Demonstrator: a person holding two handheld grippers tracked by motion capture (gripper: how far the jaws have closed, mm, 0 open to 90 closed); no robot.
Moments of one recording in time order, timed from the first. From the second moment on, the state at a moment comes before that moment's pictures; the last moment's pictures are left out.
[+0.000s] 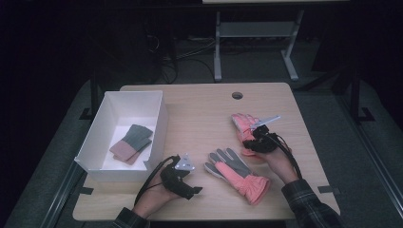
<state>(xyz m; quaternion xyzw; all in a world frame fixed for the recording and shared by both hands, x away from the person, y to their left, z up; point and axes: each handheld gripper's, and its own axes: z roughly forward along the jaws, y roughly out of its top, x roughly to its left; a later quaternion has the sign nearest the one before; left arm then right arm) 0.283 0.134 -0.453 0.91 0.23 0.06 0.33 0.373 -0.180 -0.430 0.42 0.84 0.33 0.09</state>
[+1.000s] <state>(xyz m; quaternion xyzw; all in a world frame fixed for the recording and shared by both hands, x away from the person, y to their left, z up) 0.284 0.134 -0.454 0.92 0.23 0.05 0.32 0.424 -0.243 -0.407 0.38 0.87 0.30 0.07</state>
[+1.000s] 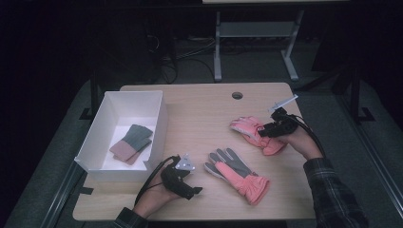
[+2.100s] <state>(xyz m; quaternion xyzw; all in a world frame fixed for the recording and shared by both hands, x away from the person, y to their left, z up) 0.283 0.129 -0.458 0.92 0.23 0.04 0.32 0.440 -0.236 -0.427 0.40 0.87 0.29 0.05</state>
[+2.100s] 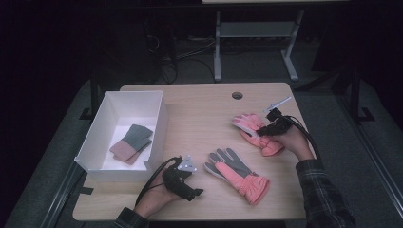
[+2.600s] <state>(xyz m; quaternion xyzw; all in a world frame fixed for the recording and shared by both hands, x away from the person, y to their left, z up) 0.283 0.130 -0.455 0.92 0.23 0.05 0.33 0.392 -0.250 -0.381 0.42 0.85 0.33 0.06</state>
